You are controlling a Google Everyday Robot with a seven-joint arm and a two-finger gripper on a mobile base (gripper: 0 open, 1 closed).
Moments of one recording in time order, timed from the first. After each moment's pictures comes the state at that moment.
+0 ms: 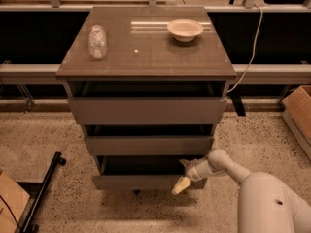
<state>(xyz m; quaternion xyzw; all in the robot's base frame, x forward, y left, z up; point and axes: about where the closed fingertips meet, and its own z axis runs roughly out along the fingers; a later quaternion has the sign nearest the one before) 0.626 -0.128 0.238 -0.52 0.76 0.29 0.26</state>
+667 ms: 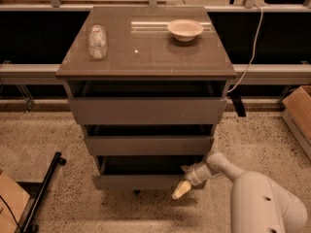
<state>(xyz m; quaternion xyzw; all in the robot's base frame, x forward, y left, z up) 0.613 -0.131 0.210 -0.49 0.79 0.30 0.21</state>
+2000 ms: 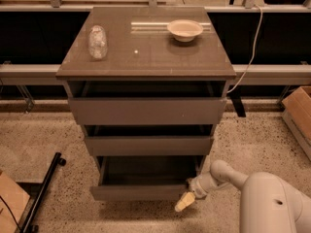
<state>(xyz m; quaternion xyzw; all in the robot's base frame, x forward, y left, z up) 0.538 -0.144 0.197 -0.43 0.83 0.33 0.13</state>
